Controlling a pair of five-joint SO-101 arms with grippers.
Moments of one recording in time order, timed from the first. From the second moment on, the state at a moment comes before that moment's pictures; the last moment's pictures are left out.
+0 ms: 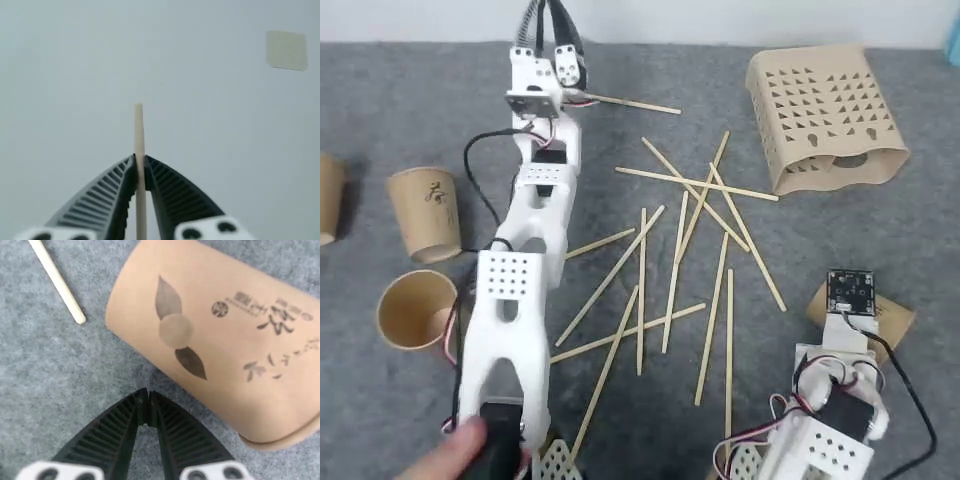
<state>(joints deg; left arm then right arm) -1.8 74.9 -51.1 -45.8 5.8 23.2 -102.2 95.0 75.8 20.6</state>
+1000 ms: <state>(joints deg) -2.5 104.4 -82.5 -46.0 3.1 23.2 -102.2 95.0 75.8 20.6</state>
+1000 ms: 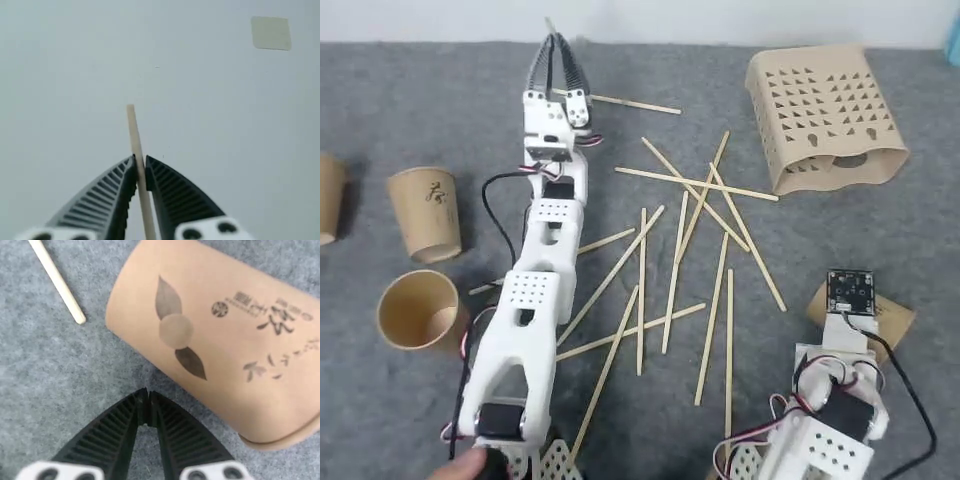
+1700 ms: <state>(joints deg) -7.4 104.6 -95.3 -11.2 5.3 23.2 -102.2 95.0 75.2 20.6</state>
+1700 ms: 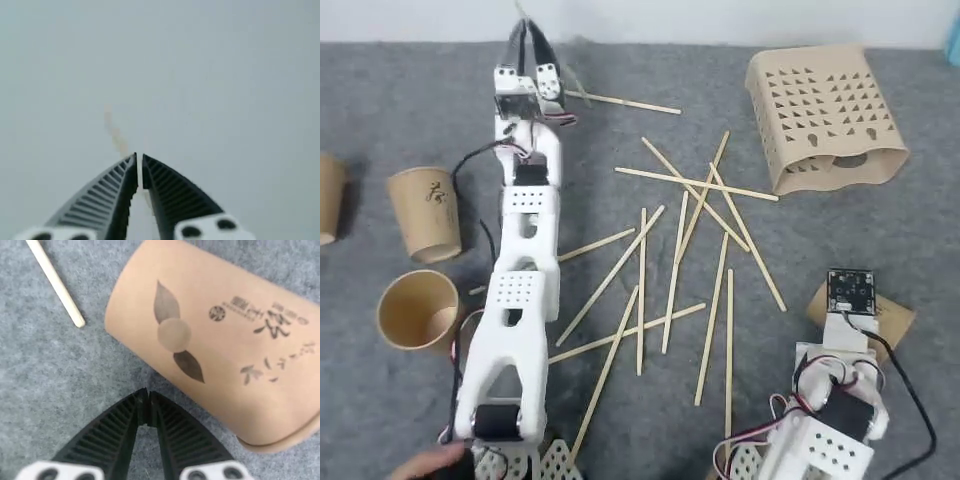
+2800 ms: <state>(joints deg) -12.5 77.4 -91.0 86.4 -1.0 23.2 -102.2 95.0 74.2 20.6</state>
